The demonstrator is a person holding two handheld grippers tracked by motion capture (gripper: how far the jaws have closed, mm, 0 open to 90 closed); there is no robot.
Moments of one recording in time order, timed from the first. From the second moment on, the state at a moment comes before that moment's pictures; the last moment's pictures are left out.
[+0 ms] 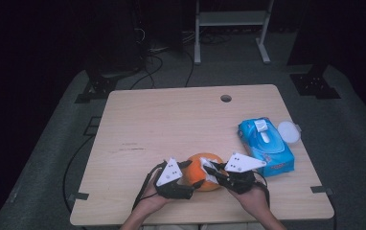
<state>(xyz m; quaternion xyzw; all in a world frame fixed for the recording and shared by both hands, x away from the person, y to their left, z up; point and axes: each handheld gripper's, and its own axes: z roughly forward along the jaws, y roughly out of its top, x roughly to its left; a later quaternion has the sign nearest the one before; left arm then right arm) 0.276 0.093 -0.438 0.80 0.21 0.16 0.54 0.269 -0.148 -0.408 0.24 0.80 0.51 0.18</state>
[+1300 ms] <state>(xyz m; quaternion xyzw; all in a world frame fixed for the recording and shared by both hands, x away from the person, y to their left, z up) 0.273 0.097 -0.438 0.81 0.22 0.15 0.52 0.274 -0.155 -0.417 0.25 0.81 0.51 0.17</state>
